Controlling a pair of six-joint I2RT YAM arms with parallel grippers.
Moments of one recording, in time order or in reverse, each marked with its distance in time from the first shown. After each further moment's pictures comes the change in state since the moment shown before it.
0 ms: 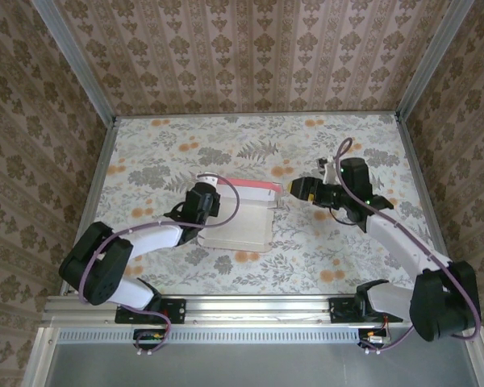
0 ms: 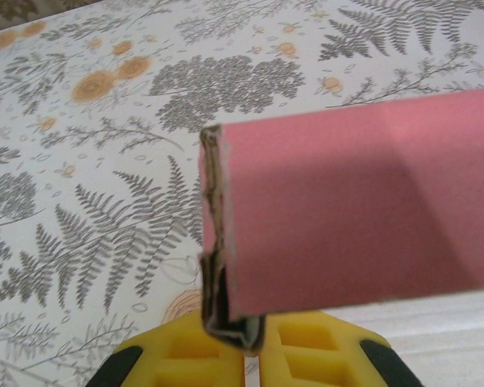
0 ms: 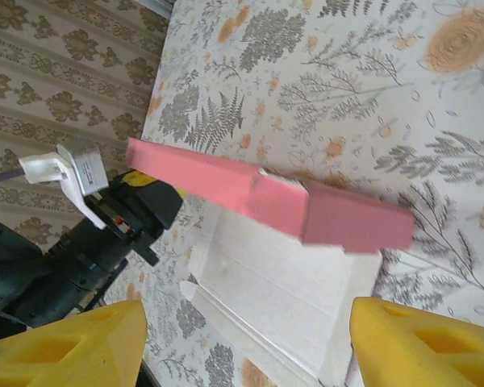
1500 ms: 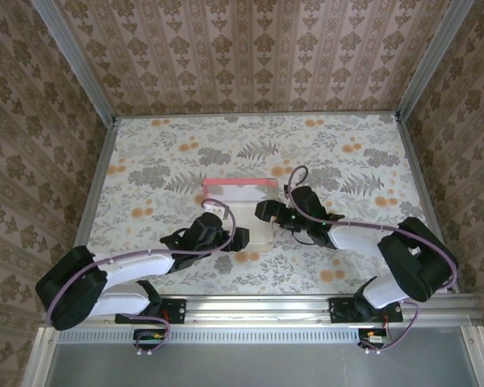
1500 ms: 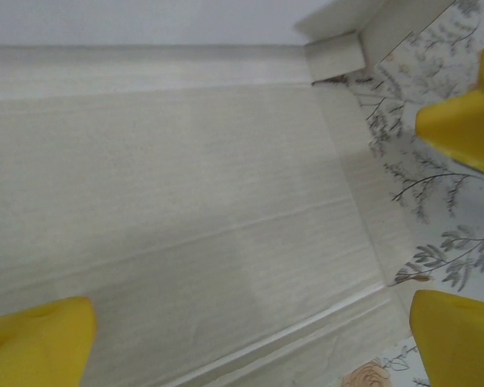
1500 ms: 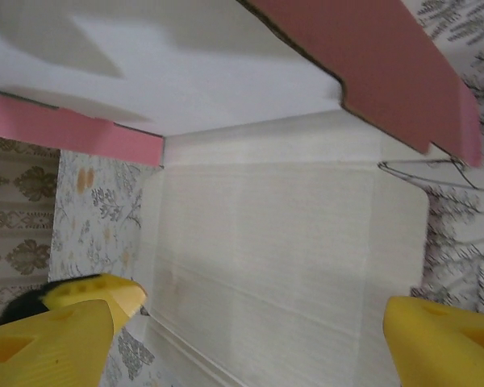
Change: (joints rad) left arm -0.250 -0.209 -0.179 -0.117 0.342 -0.502; right arm 0.393 0.319 -0.139 0.467 0.393 0.291
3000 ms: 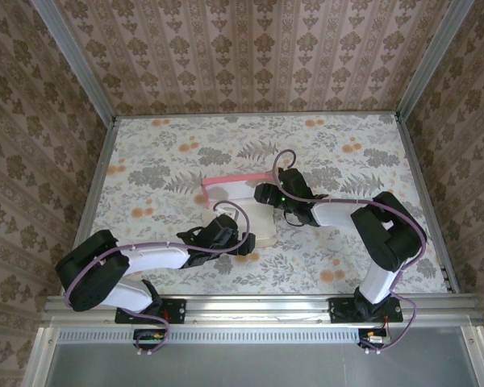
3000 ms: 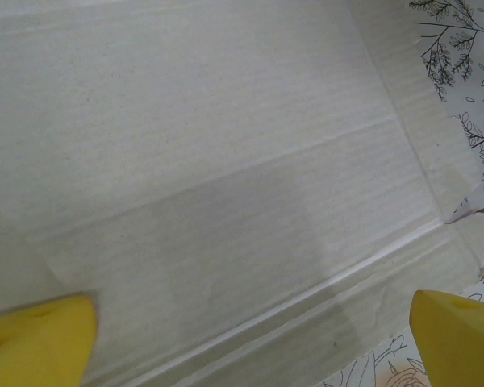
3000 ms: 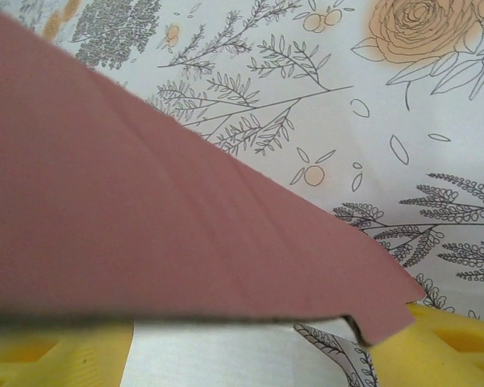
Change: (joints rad) left arm -0.070 0.162 0.090 -0.076 -0.064 -0.031; right arm -0.057 0.250 0.245 -0.082 0.199 -0.167
